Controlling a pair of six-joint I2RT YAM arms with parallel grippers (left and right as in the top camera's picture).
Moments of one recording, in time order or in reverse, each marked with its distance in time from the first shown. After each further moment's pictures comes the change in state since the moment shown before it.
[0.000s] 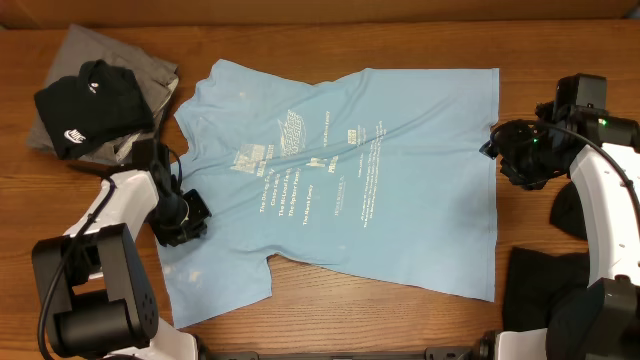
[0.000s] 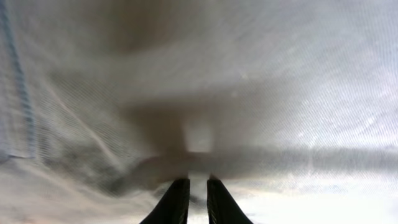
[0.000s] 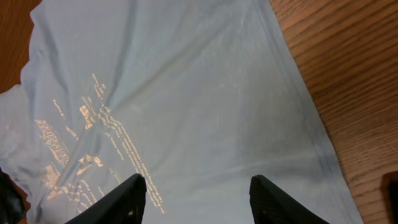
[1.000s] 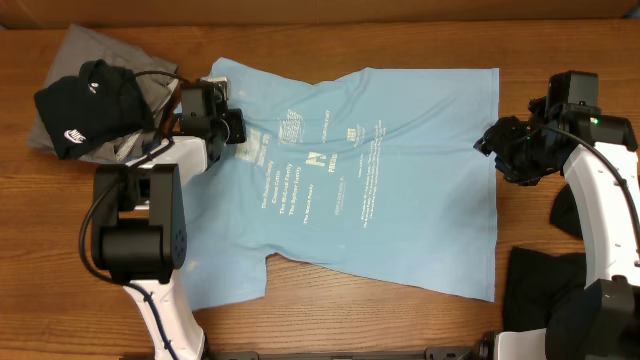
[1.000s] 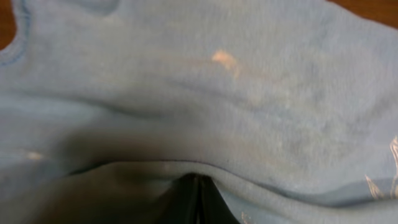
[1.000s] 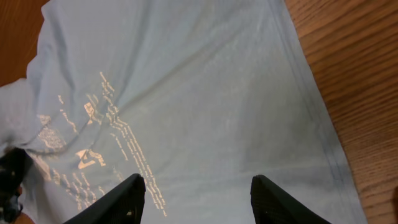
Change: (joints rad) left arm -0.203 0.359 0.233 0.919 -0.028 0.263; right arm 0.034 0.000 0.000 0.032 0.007 -0.001
